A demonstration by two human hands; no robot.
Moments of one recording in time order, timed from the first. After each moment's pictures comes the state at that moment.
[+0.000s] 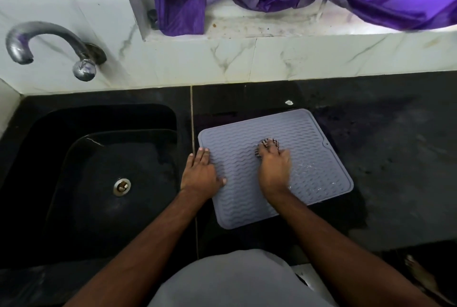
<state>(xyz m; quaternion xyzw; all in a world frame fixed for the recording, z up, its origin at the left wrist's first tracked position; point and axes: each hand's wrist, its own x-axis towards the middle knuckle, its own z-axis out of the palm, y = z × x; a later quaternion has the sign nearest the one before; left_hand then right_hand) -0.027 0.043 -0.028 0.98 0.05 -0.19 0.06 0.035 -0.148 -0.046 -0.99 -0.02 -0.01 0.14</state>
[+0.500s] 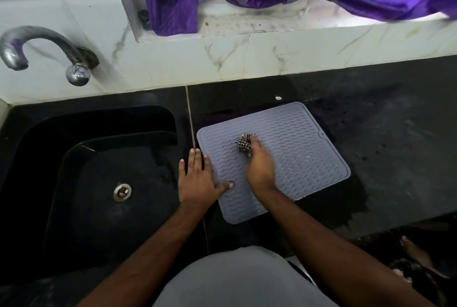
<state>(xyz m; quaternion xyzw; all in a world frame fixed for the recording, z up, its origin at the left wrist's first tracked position) -0.057 0.054 -0.046 0.99 0.09 -0.11 0.05 0.014 -0.105 -0.052 -0.96 0.00 -0.01 0.29</state>
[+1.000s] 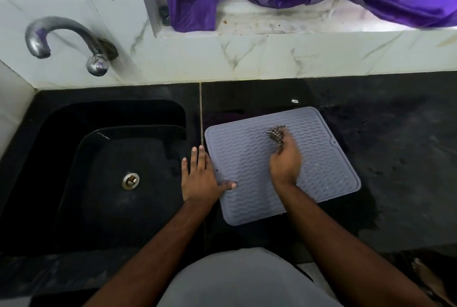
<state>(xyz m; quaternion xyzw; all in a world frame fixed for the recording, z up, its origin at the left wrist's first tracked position) -0.059 0.048 -0.040 0.98 0.15 -0.13 0.07 0.044 -0.141 -0.038 -0.92 0.09 -0.08 0.39</state>
